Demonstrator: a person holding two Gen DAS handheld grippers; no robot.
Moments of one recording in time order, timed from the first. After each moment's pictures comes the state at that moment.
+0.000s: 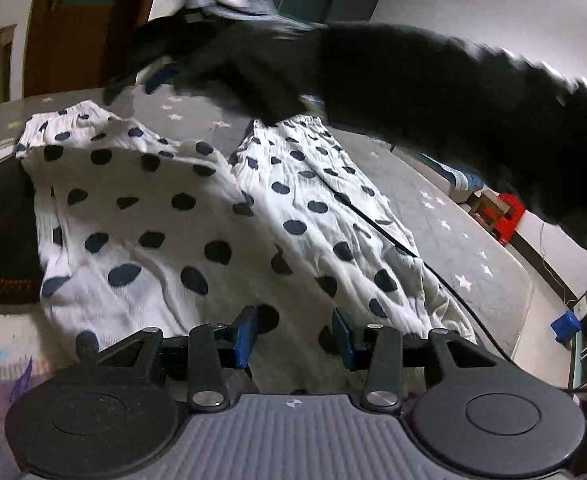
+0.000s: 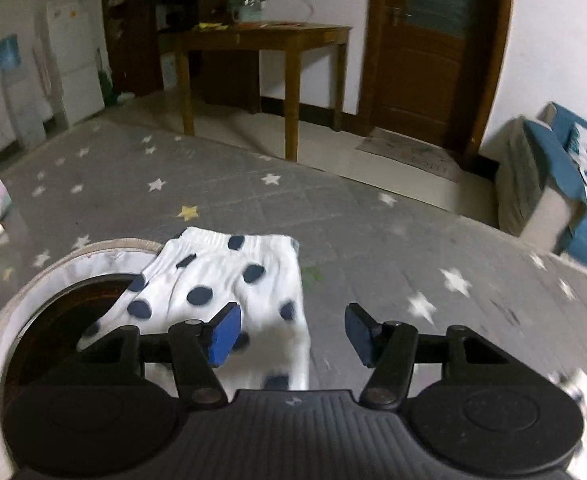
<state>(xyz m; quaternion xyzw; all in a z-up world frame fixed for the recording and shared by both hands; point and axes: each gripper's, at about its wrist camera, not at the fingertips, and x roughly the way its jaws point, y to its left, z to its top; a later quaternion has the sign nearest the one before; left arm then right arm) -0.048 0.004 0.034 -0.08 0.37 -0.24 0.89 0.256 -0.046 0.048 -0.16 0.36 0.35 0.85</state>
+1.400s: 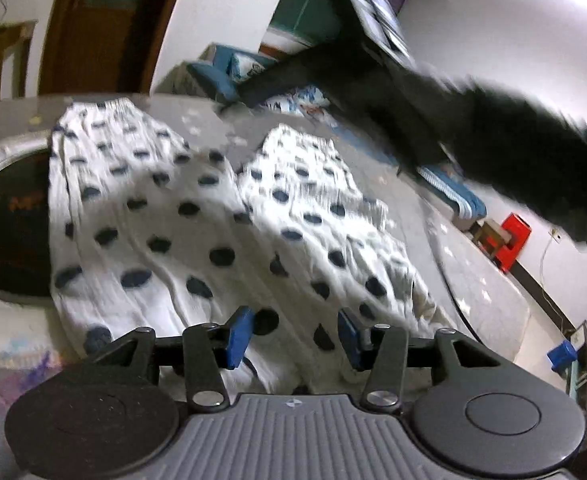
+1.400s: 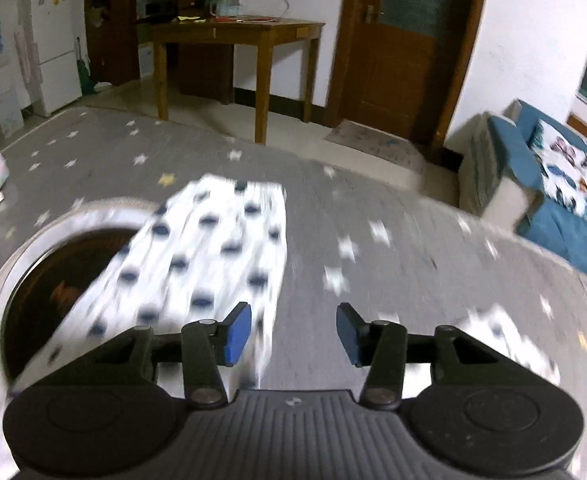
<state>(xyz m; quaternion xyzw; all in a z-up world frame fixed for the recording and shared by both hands) -0.061 0.015 0.044 -0.12 0.34 -0.21 0.91 0.182 -0.159 0.078 -0.16 0.36 0.31 0.86</state>
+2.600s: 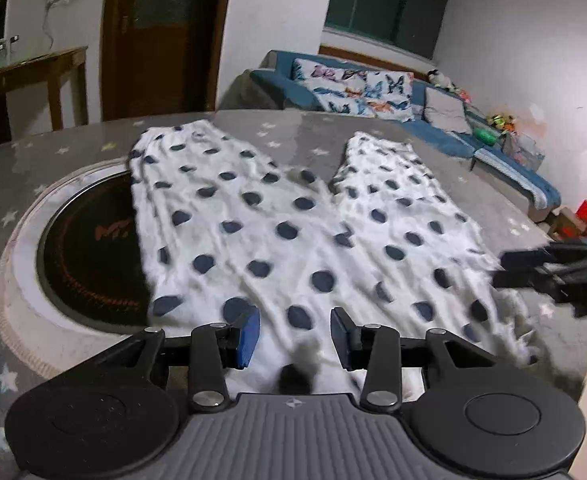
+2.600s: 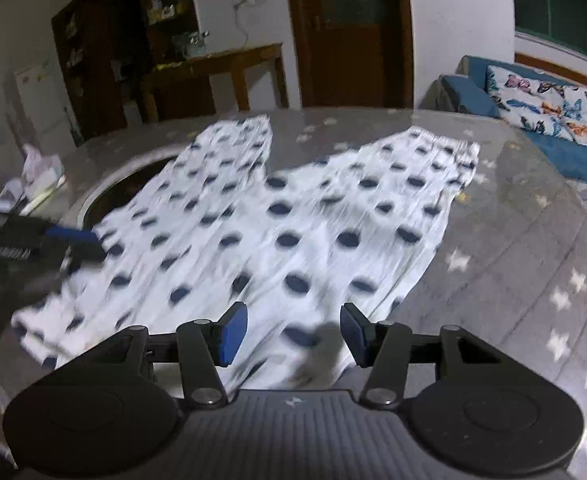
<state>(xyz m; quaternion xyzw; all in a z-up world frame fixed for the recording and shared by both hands) -0.044 0.029 0.050 -0.05 0.35 -0.11 0.93 0.020 -0.320 0.041 -0.05 0.34 0.30 0.89</state>
